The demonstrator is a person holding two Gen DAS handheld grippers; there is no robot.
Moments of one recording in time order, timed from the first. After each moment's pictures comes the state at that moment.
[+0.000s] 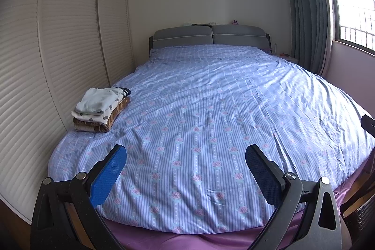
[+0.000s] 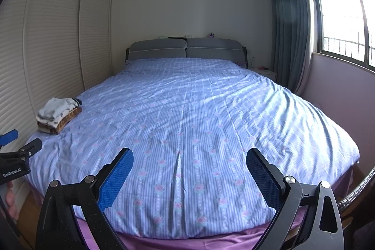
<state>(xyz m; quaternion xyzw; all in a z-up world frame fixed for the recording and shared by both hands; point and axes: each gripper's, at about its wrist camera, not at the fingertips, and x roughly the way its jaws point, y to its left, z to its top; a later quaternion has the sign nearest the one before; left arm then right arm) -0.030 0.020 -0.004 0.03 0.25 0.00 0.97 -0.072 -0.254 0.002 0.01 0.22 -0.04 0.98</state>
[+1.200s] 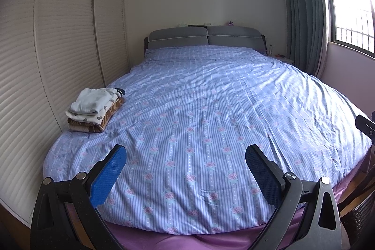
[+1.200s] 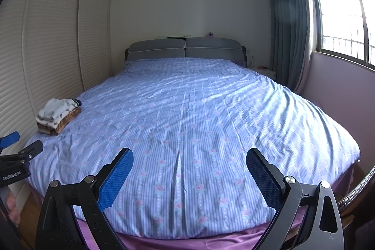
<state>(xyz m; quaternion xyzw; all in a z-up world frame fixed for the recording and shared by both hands) -0.030 0.017 -0.004 0.03 0.25 -0.02 0.97 -0.072 -0.251 -0.001 0.01 0.22 -0.05 0.98</state>
